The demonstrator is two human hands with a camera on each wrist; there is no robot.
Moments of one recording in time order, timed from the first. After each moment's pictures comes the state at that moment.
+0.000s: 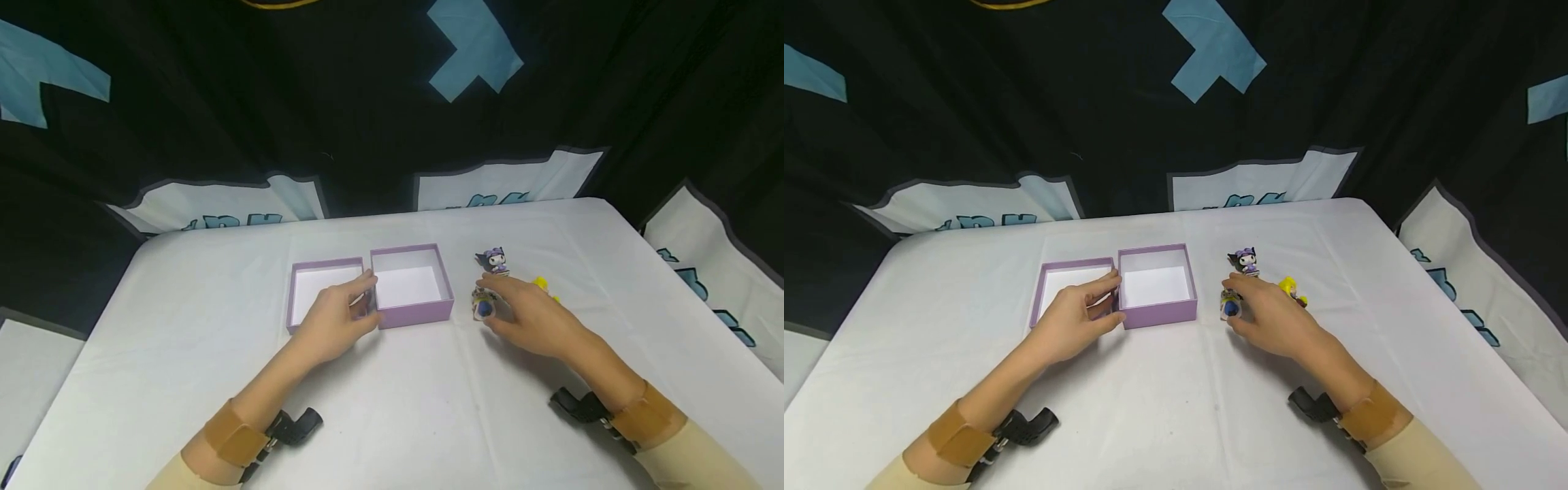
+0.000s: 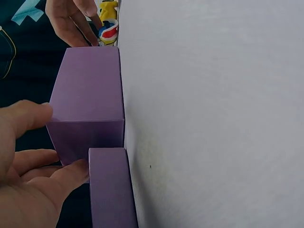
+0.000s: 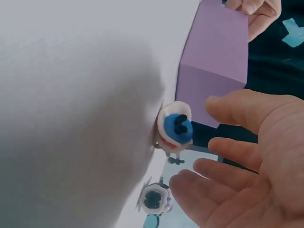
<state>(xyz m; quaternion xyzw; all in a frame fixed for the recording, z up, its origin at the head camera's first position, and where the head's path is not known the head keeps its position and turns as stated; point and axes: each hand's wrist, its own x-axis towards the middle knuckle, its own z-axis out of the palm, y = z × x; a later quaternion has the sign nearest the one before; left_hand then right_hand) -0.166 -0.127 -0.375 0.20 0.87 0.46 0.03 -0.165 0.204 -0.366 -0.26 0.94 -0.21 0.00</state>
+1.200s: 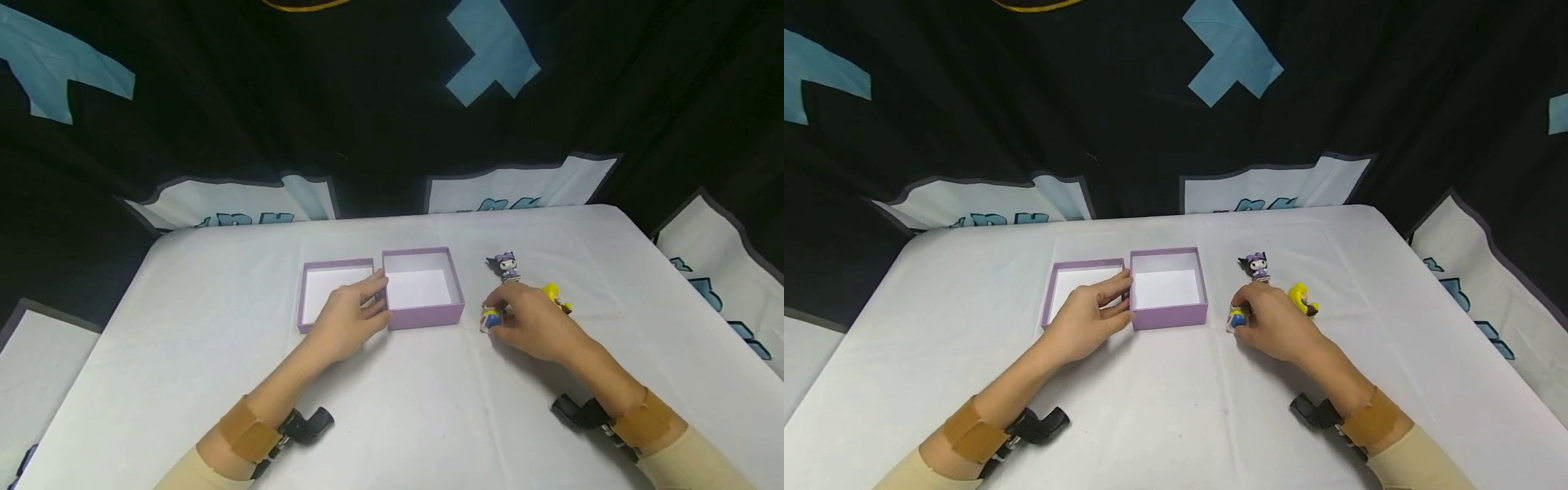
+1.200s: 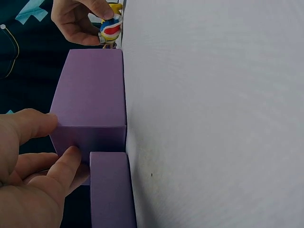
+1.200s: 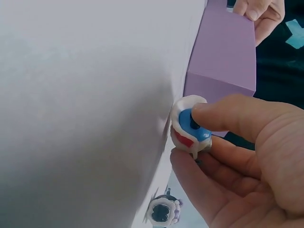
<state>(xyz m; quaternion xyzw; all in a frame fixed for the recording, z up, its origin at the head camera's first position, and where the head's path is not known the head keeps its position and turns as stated) -0.163 -0.125 -0.373 0.17 0.86 0.48 0.03 -0.169 0.191 -0.373 -0.23 0.95 -0.23 0.01</state>
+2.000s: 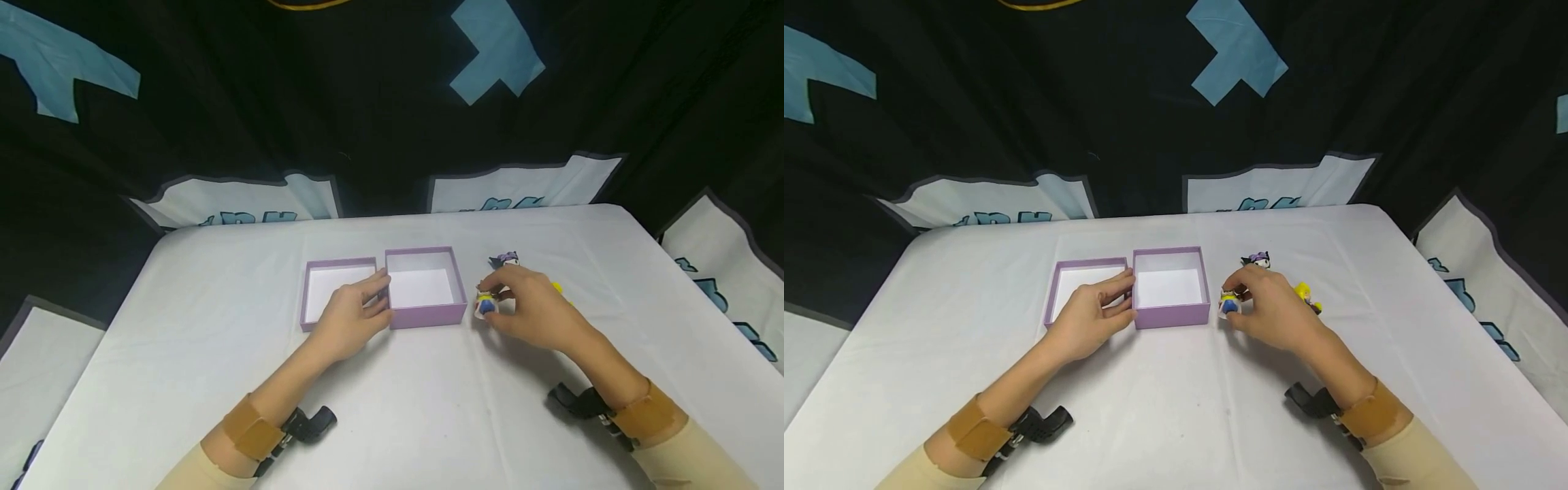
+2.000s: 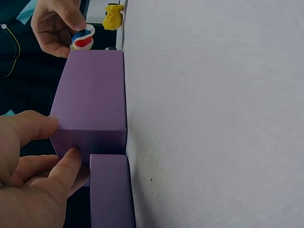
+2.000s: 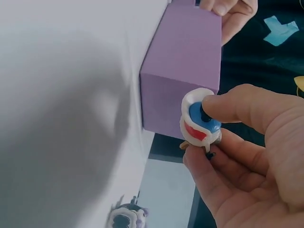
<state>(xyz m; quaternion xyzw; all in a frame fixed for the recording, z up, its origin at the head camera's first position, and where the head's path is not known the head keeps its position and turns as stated) -0.164 -0.125 -0.376 0.16 0.85 0.51 0.04 -0.176 0.182 -0.353 -0.26 0.92 -0.29 -0.01</state>
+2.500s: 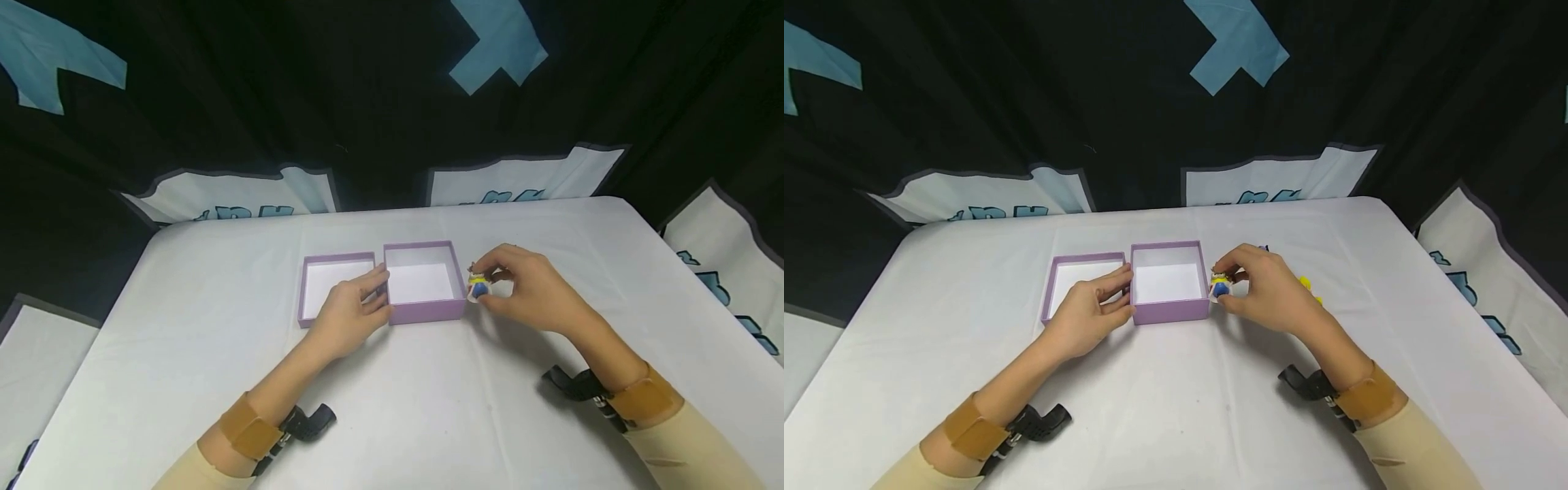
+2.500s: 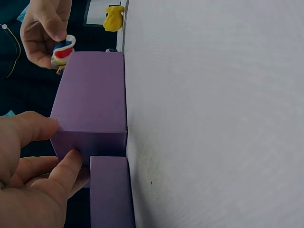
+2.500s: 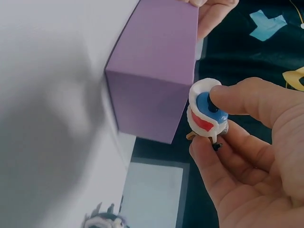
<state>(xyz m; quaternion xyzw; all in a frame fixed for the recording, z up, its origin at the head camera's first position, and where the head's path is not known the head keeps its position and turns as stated) -0.165 -0.125 -0.375 0.16 0.85 0.51 0.04 -0.189 0.175 -0.340 -0.29 0.90 -0.31 -0.05</state>
